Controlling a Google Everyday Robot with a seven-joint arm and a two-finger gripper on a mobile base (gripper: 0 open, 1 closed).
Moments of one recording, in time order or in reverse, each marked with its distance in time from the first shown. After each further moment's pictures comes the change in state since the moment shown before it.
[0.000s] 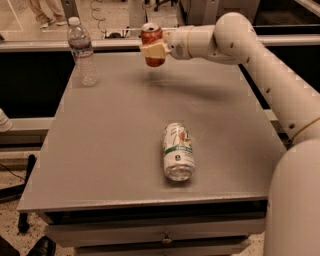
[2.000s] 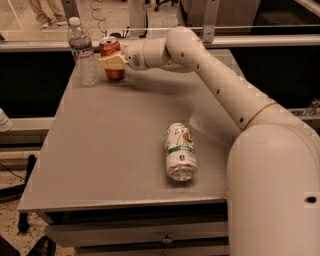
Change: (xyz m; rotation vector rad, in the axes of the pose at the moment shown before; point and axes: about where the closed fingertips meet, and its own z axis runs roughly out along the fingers) arm 0.003 0.070 0.123 -0.161 -0.023 0.073
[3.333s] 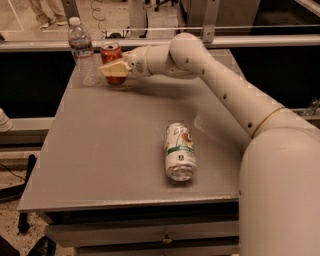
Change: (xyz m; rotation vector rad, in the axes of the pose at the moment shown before) arm 0.014 0.016 -0.011 -0.024 0.005 0.046
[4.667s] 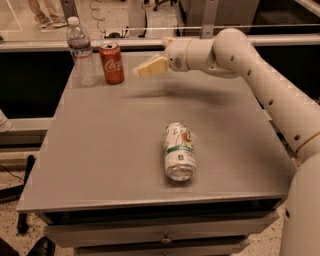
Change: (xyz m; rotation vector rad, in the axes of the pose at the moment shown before) arm -0.007 -0.034 -0.111 0.125 -0.028 -0.144
